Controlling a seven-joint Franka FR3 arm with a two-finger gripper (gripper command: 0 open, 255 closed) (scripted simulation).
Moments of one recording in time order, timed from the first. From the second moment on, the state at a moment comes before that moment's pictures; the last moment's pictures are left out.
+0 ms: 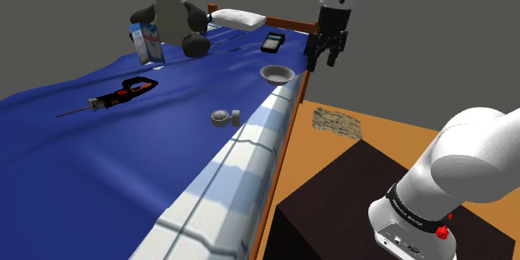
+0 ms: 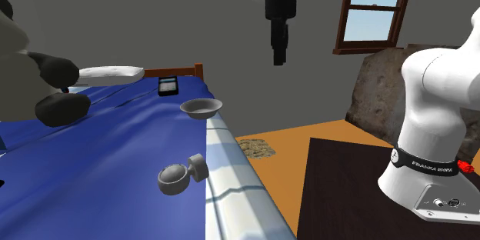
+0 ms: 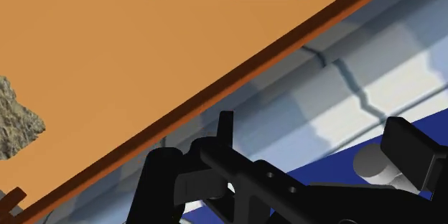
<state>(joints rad) 0.07 -0.51 -0.07 -2.37 0.04 1.79 0.02</state>
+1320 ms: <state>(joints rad) 0.25 0.21 0.05 -1.93 0.04 2.00 -0.29</state>
